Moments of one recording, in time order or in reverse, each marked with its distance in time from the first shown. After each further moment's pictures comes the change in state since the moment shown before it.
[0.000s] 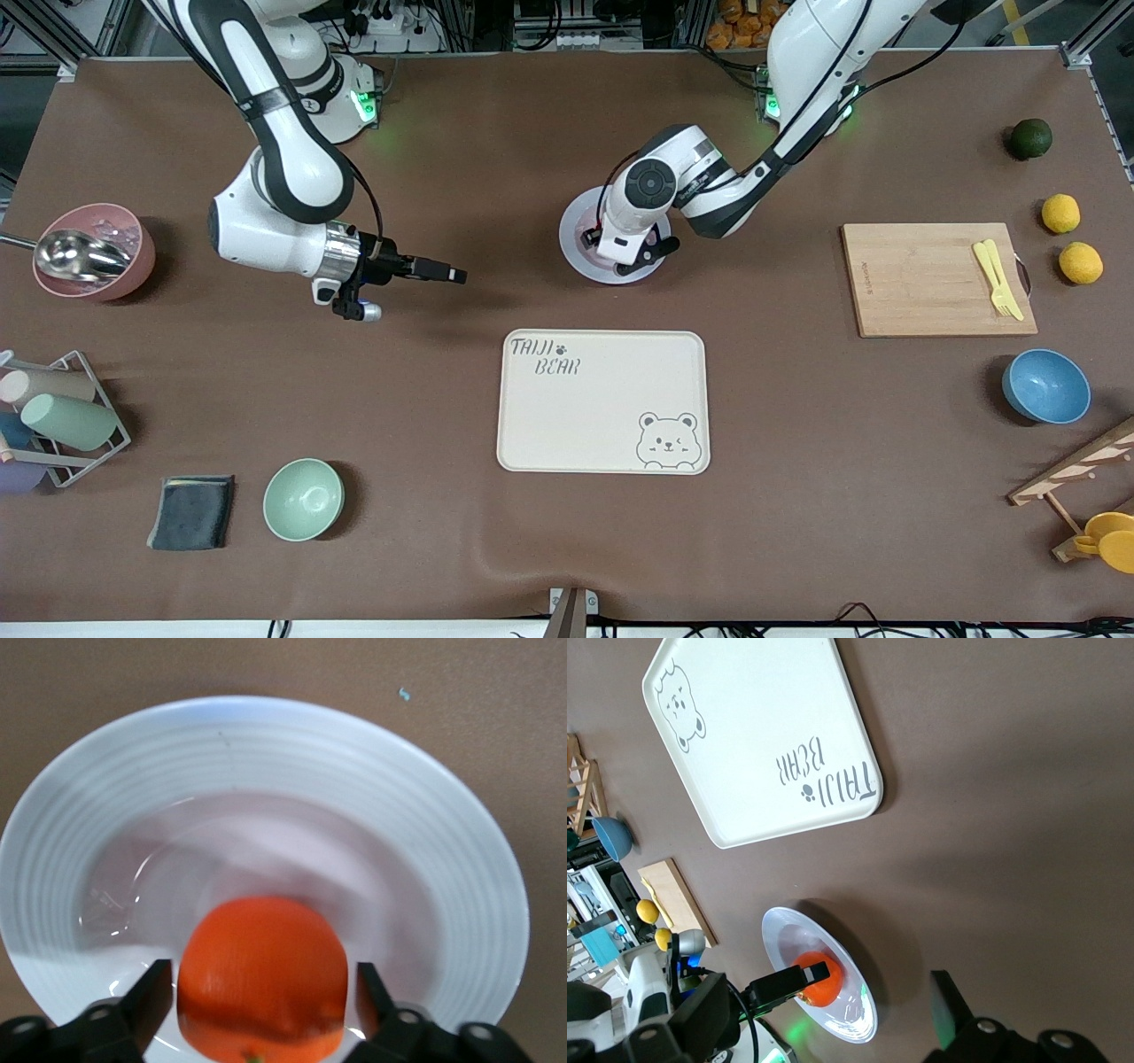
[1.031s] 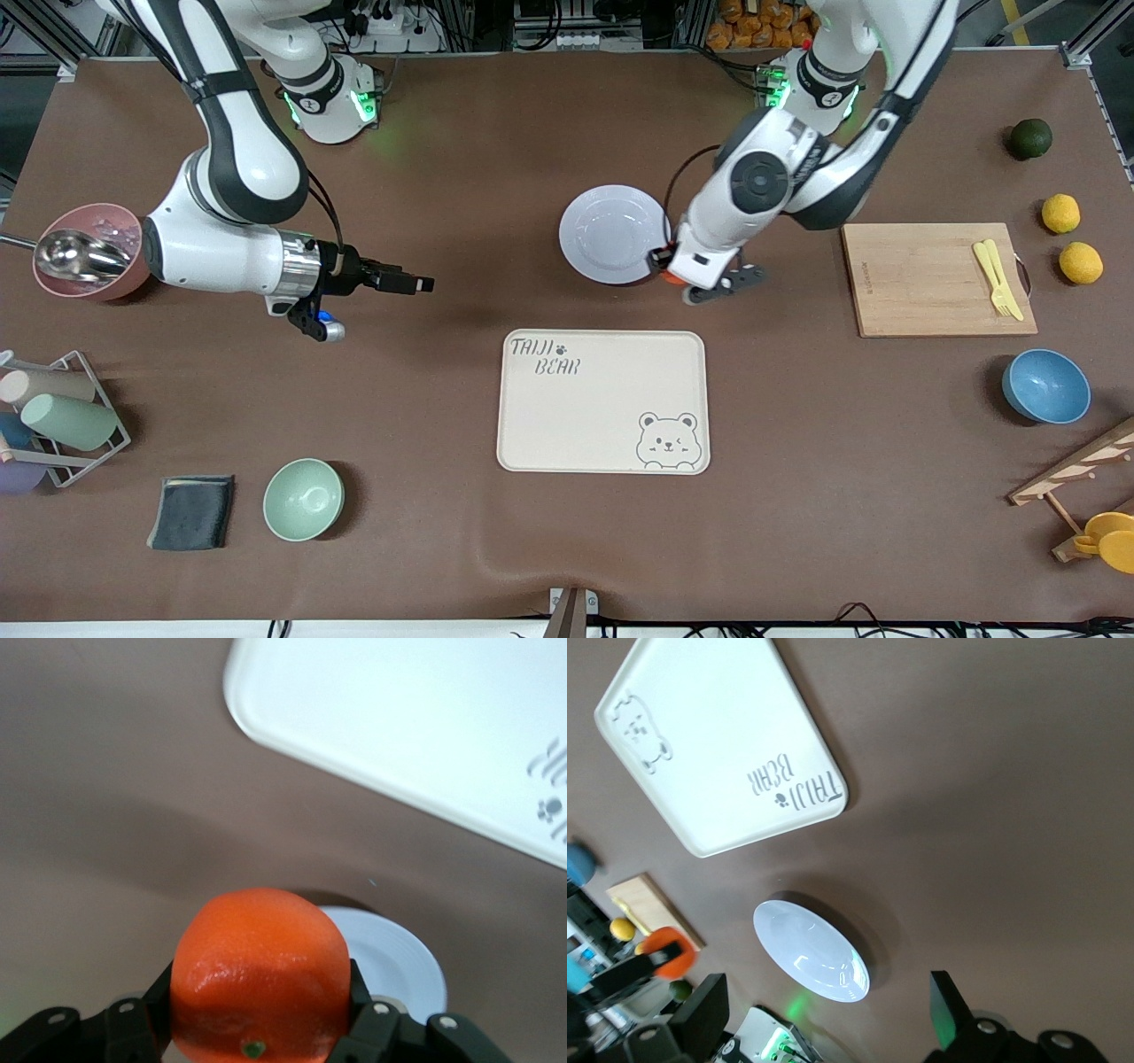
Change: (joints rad) left arm 0.197 -0.255 -0.009 0.039 -0.116 -0.195 0.357; right arm -0.118 0.000 -0.003 0.164 -0.289 -0.228 0.320
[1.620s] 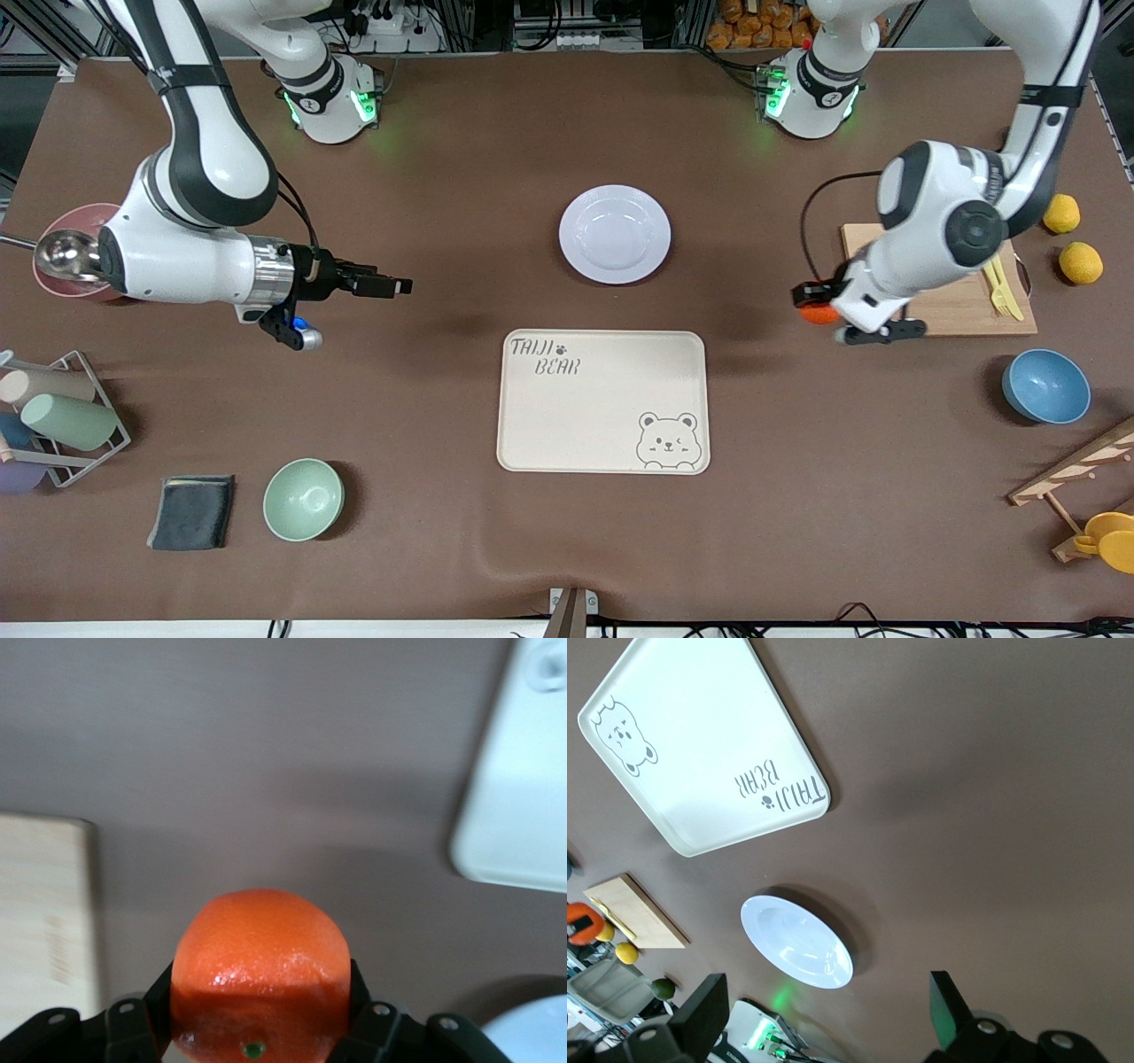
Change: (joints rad) left arm 0.293 -0.125 0.095 -0.031 0.001 -0.095 0.582; right arm -0.043 0.021 0.003 0.125 -0.144 -0.125 0.141
